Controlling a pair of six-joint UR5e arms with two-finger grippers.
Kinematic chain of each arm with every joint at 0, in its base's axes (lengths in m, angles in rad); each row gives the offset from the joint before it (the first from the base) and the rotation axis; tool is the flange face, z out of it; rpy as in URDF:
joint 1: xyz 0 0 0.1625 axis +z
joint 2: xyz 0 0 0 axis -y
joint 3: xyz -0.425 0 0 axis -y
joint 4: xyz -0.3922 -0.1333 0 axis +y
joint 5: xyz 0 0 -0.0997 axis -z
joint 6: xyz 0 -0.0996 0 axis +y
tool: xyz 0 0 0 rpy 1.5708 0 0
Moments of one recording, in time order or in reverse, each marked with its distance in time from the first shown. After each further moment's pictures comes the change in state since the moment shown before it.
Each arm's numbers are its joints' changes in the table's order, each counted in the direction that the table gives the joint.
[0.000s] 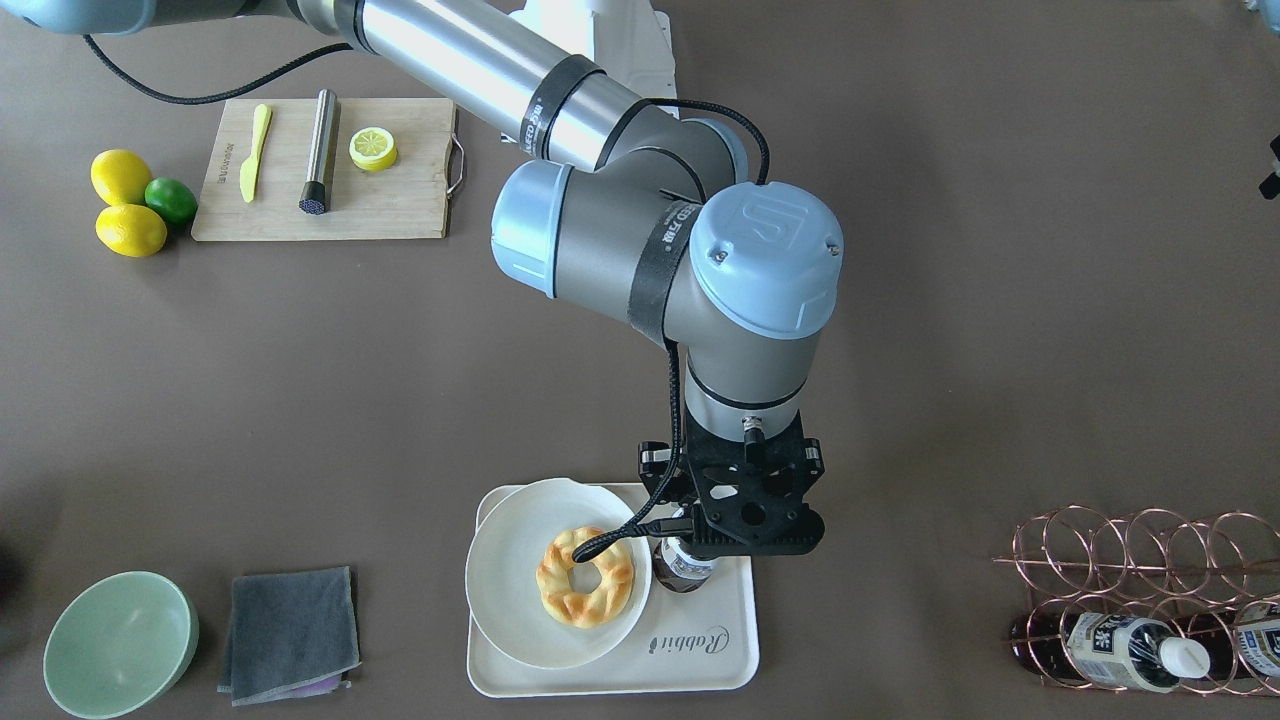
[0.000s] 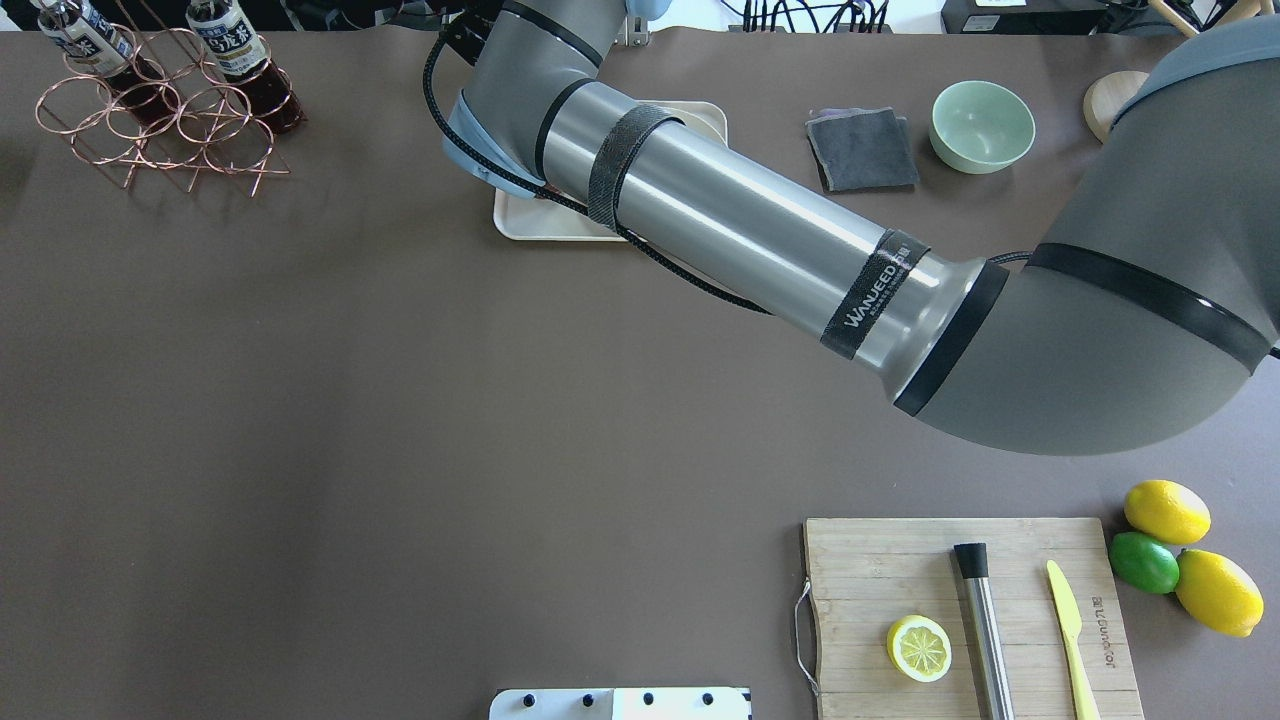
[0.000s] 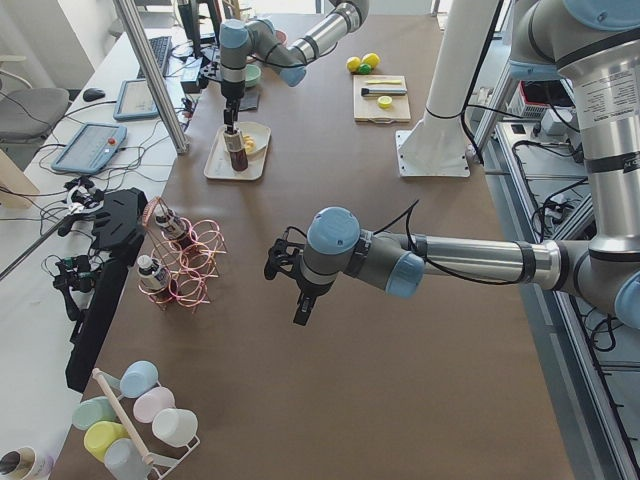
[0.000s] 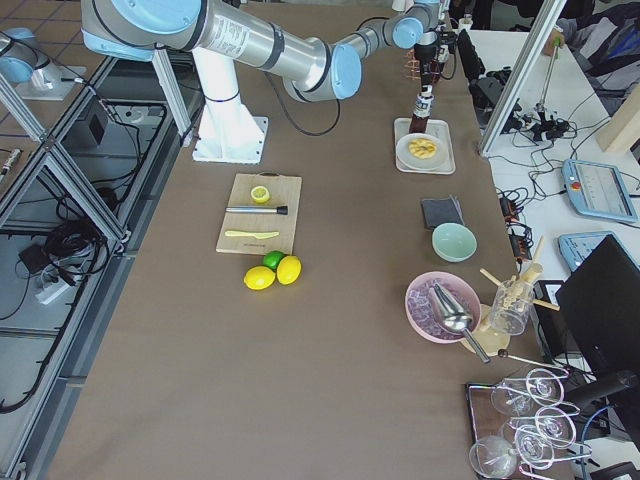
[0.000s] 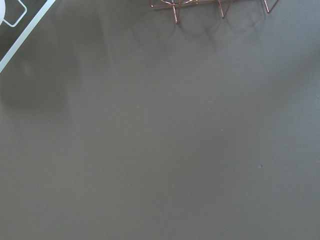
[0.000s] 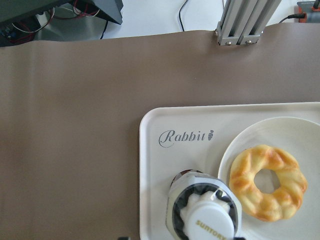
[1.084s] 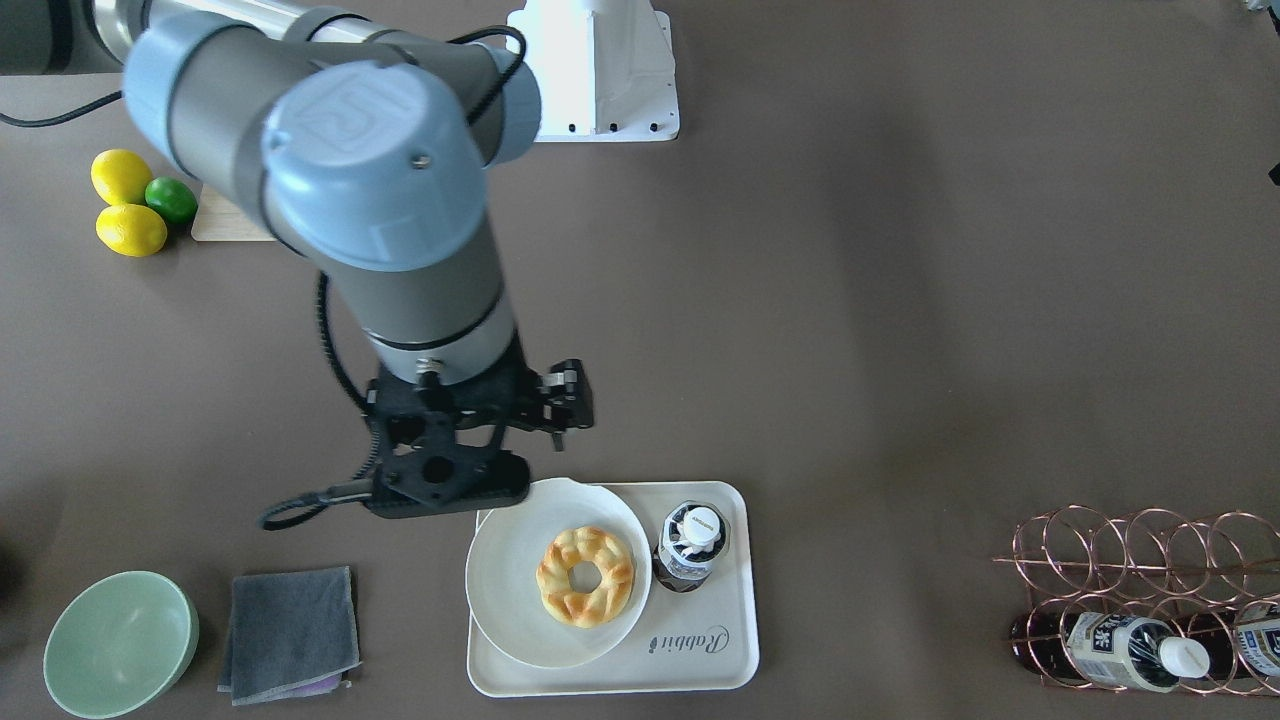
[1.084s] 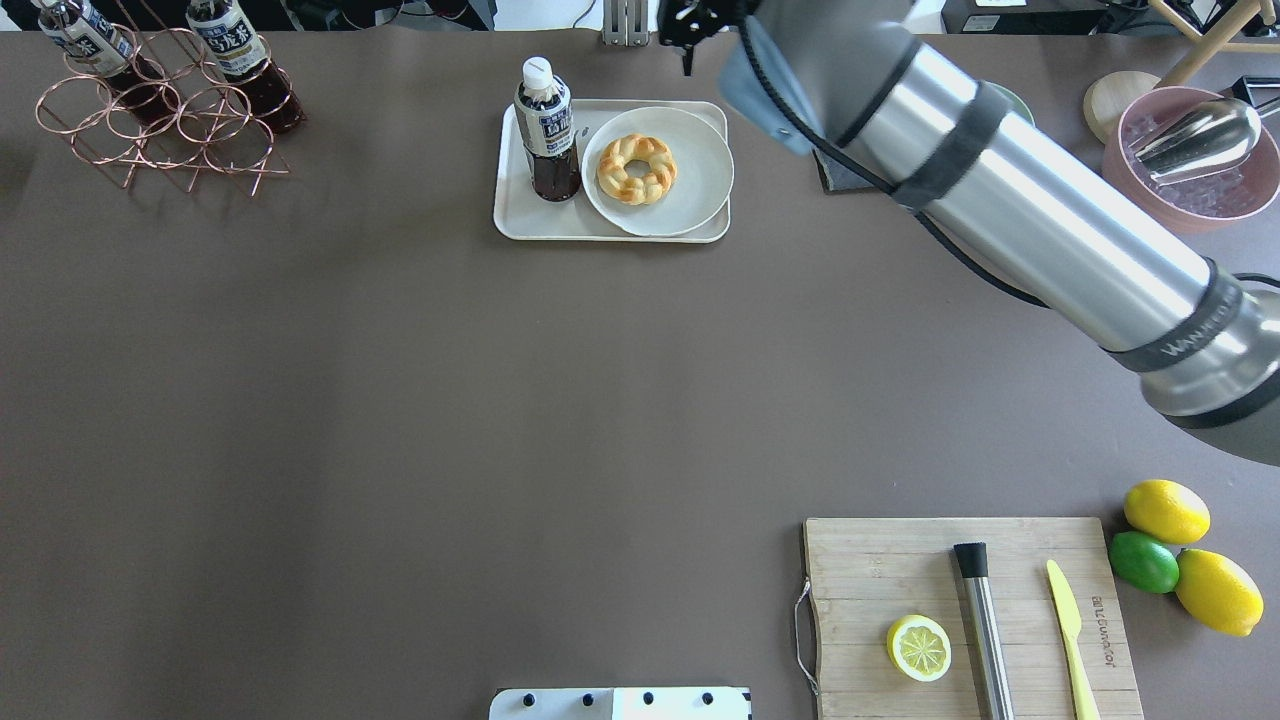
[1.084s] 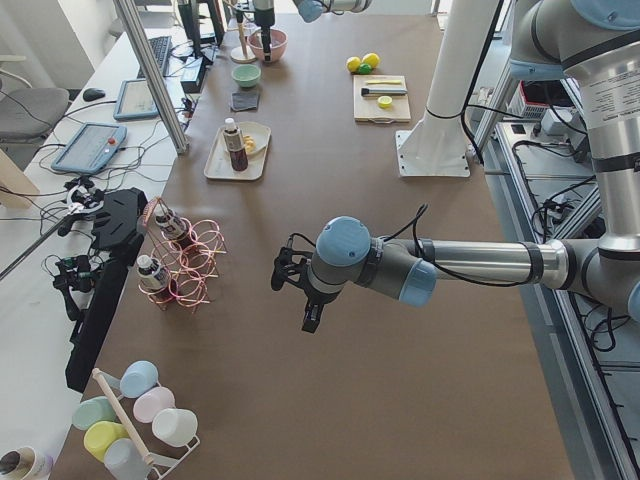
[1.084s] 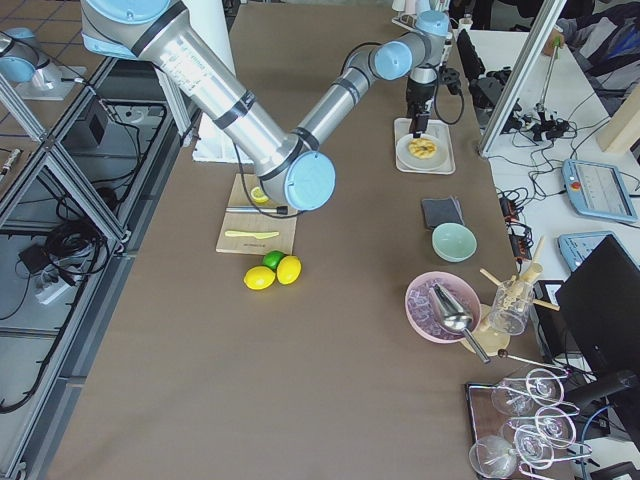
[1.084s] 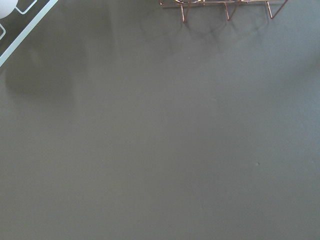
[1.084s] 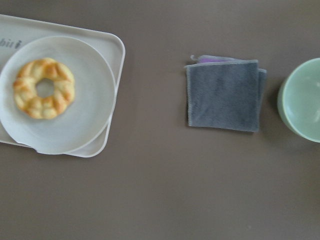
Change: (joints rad) left arm -0.046 0.028 0.007 0.004 -0.043 0.014; right arm 0.250 -0.686 0.999 0.572 0.244 0.497
